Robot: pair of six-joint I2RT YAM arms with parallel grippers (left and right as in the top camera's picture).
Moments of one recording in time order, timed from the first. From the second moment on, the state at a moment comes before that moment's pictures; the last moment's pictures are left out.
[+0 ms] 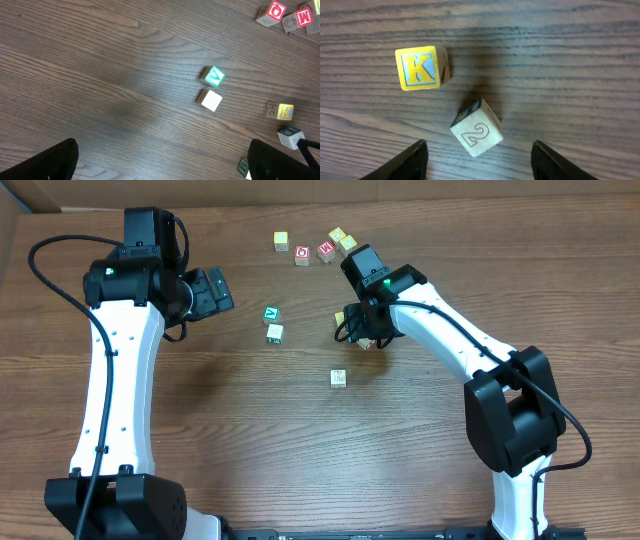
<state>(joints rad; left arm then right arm) 0.04 1.66 1.68 -1.18 -0.02 -0.34 0.52 2.11 1.69 -0.90 0.05 0.39</state>
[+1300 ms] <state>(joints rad) 0.04 1.66 1.68 -1.18 -0.02 -0.34 0.54 2.11 1.58 -0.77 0.08 0.97</state>
